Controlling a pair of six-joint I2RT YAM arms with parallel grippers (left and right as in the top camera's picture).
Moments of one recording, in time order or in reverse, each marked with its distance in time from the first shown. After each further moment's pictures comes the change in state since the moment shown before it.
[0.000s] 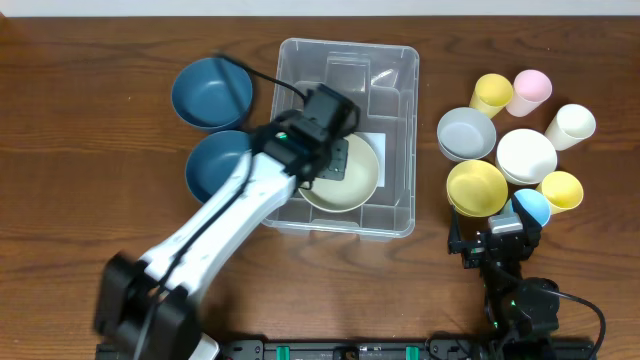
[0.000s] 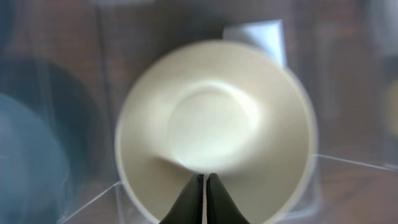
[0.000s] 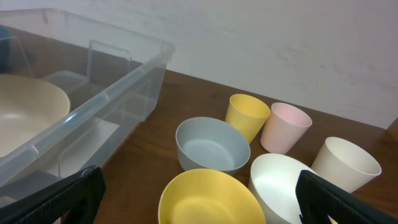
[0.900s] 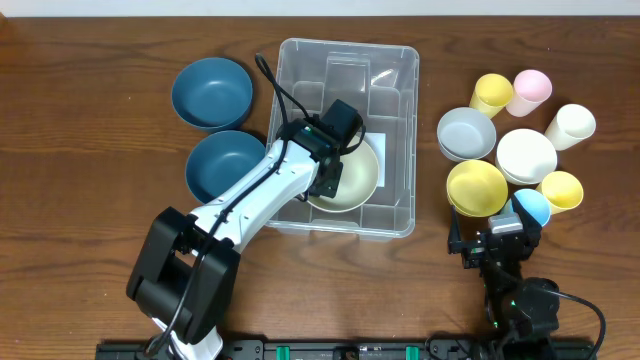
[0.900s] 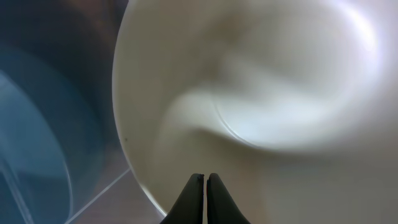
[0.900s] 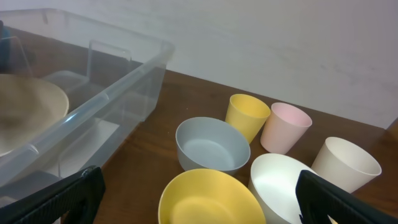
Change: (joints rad) left arm -0.006 0.163 0.000 -0.132 -0.089 0.058; right arm 0.000 0.000 0.000 0.000 0.000 0.000
